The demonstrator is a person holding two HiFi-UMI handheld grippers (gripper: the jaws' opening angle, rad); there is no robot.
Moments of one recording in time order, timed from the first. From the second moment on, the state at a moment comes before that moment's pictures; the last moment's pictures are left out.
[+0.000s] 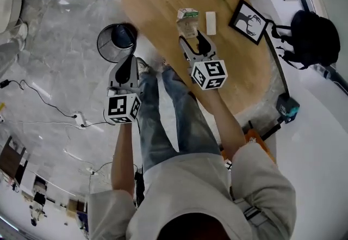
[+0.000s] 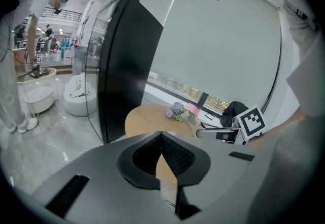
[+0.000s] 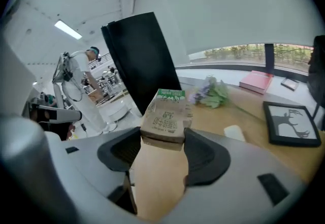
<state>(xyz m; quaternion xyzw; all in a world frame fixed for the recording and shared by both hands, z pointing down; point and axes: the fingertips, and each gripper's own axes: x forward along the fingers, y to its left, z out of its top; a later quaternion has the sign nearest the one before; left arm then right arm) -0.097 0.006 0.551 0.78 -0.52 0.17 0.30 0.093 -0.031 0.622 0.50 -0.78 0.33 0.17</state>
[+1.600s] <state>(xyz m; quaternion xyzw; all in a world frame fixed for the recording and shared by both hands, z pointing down) -0.255 0.081 0.564 0.71 -0.61 0.13 0.33 -0.136 0.021 0.656 0.29 -0.86 0.30 0.29</state>
